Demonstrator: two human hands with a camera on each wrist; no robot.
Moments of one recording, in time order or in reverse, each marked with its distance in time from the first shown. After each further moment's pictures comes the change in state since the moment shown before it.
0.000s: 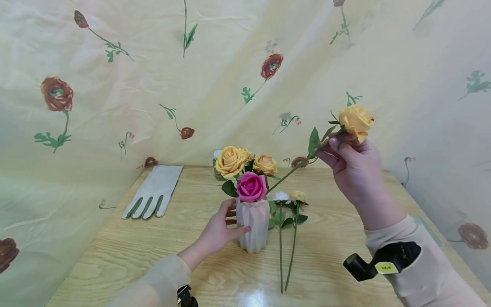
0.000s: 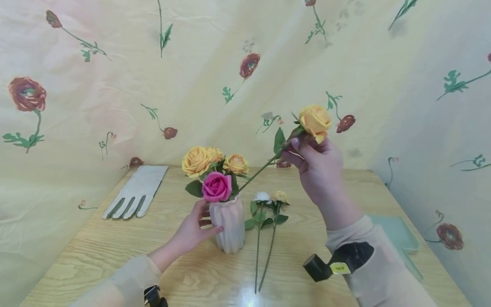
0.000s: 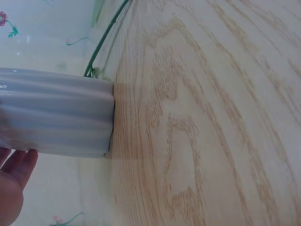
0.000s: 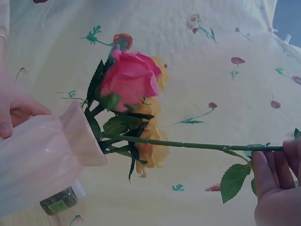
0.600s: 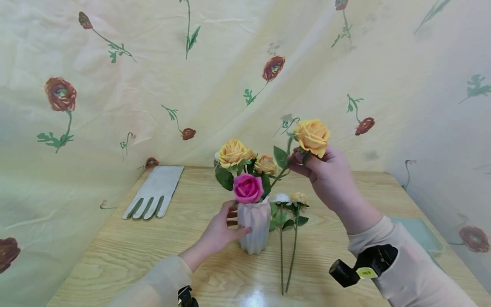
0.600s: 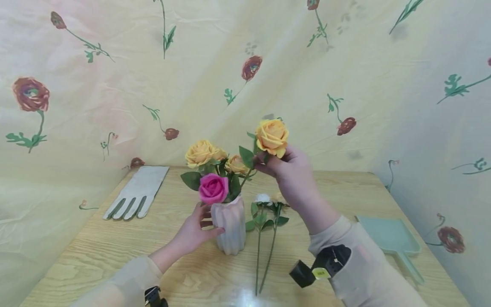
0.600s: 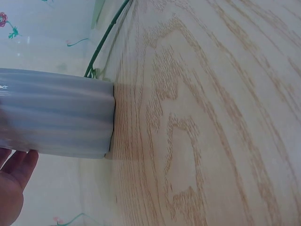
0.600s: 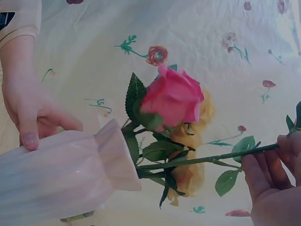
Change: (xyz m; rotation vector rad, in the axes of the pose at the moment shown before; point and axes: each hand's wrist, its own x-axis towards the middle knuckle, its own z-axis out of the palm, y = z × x) left_hand 0.000 0.000 0.000 0.006 0.007 -0.025; right_hand -0.008 0.027 0.026 -0.373 -0.137 0.145
